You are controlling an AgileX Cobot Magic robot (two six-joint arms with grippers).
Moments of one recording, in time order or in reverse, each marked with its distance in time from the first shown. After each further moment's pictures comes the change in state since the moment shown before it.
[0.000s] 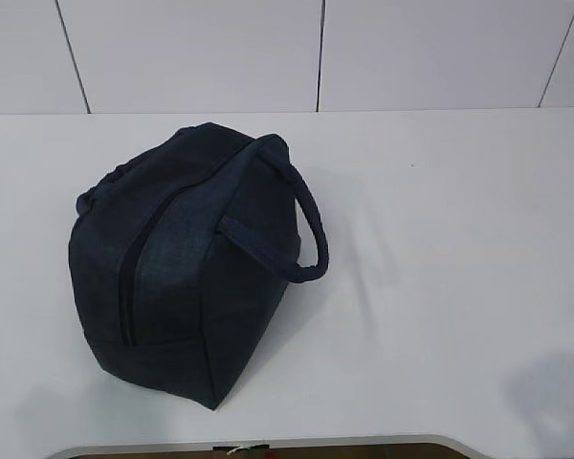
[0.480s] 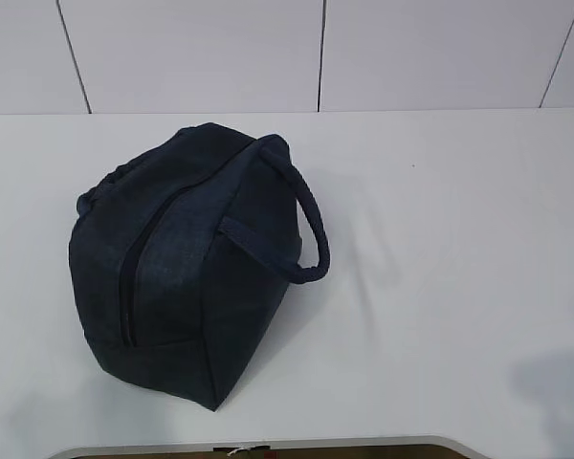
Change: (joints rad) left arm 0.089 0.000 0.000 0.000 -0.002 0.000; right arm -0.187 0.000 0.000 0.000 0.000 0.000
